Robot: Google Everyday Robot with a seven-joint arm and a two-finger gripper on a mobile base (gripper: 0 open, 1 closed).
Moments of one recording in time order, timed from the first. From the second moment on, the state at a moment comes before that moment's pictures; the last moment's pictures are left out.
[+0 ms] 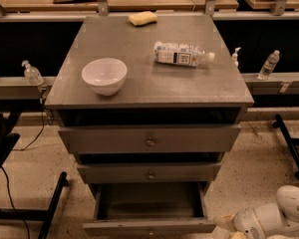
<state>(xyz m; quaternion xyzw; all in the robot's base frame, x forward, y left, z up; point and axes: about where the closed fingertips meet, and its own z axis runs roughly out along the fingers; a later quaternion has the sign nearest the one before) 0.325 -0.212 0.465 -0.36 0.80 0.46 0.14</state>
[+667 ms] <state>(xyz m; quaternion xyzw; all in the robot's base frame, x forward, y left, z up) 0.334 -0.192 0.455 -0.38 0.78 0.48 0.14</state>
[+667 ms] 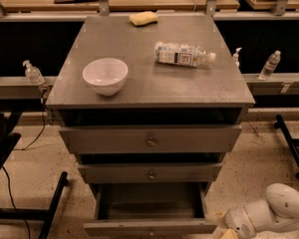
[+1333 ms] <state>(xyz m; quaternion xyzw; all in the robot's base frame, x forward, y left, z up) 0.379 -0.119 0.425 -0.38 0.71 0.51 0.30</state>
